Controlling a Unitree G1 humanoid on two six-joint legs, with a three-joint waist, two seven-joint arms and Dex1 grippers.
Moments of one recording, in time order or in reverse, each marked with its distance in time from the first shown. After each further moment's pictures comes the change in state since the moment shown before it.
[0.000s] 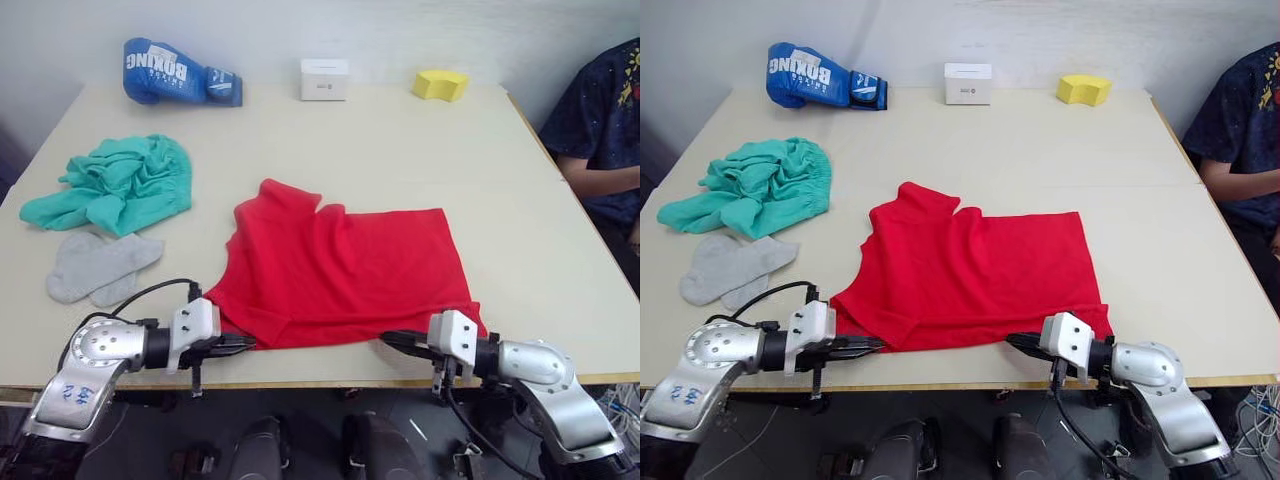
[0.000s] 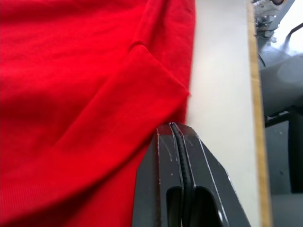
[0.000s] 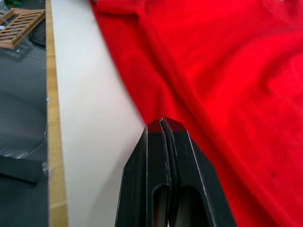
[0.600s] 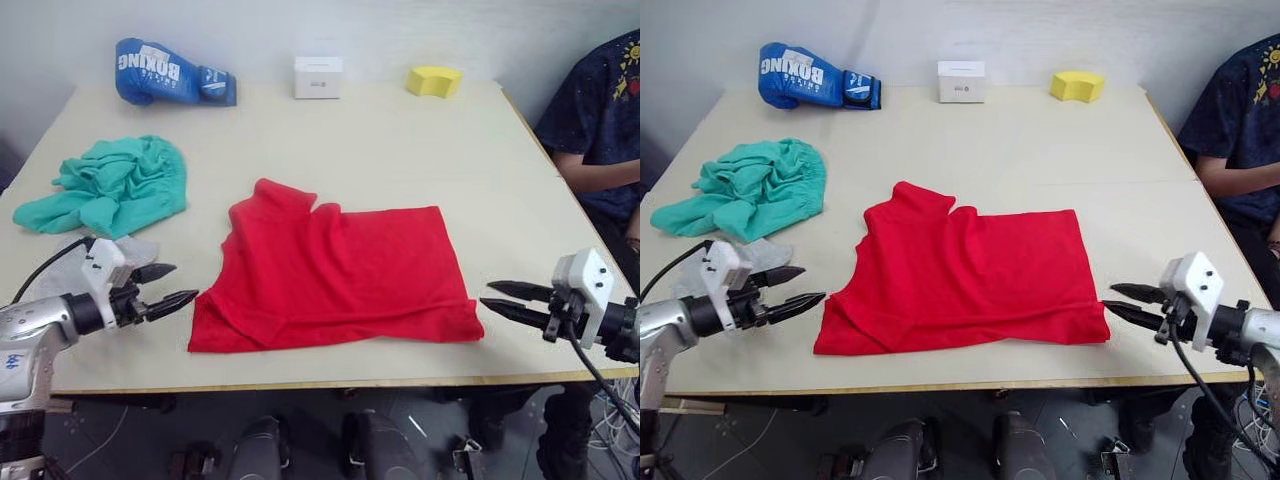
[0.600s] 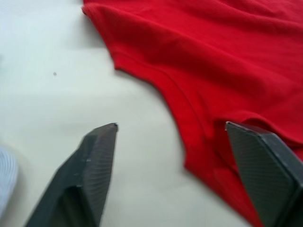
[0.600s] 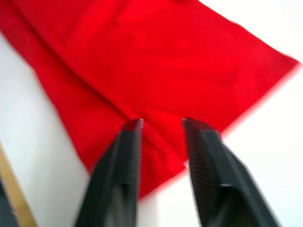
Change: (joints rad) left arm -0.047 0.069 0.341 0.211 -0.149 0.206 0.064; right arm 0.035 -0.250 -0.429 0.030 0.263 0.310 0.117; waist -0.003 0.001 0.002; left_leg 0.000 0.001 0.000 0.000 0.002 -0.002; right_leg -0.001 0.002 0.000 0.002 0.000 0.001
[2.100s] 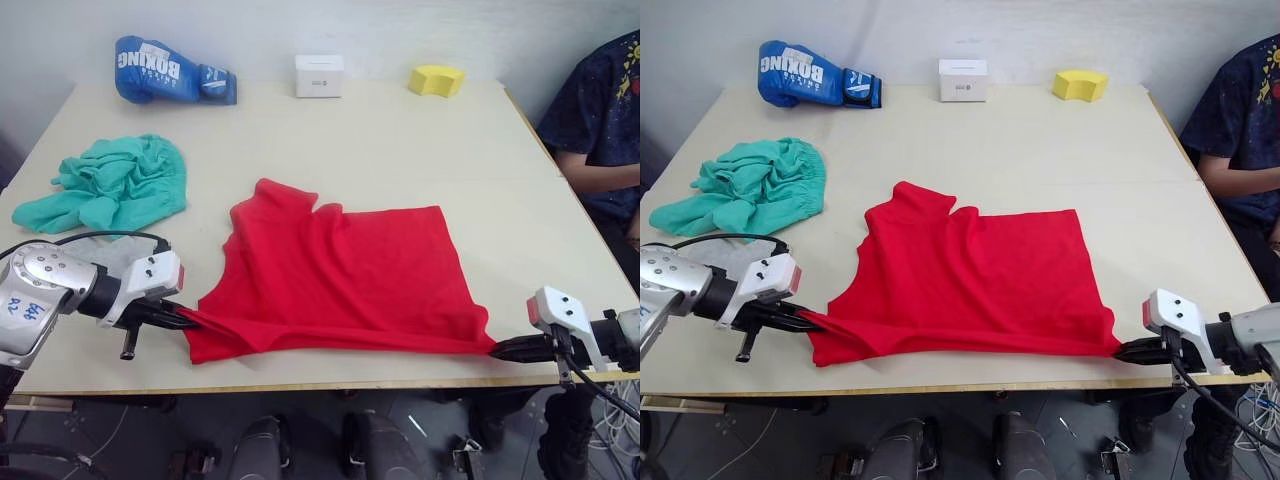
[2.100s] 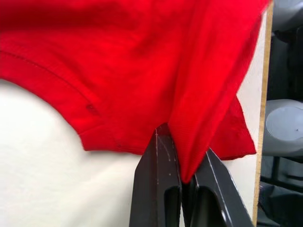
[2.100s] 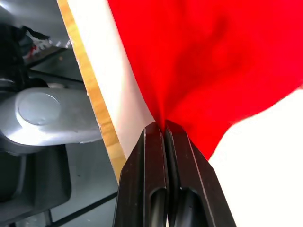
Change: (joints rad) left arm -0.295 0.324 -0.492 -0.009 0.139 0.048 -0.356; right arm -0.098 -0.286 0.293 0.269 -0.090 -0.021 0.301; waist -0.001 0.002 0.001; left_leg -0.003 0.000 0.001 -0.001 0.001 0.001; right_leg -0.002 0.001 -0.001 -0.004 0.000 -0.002
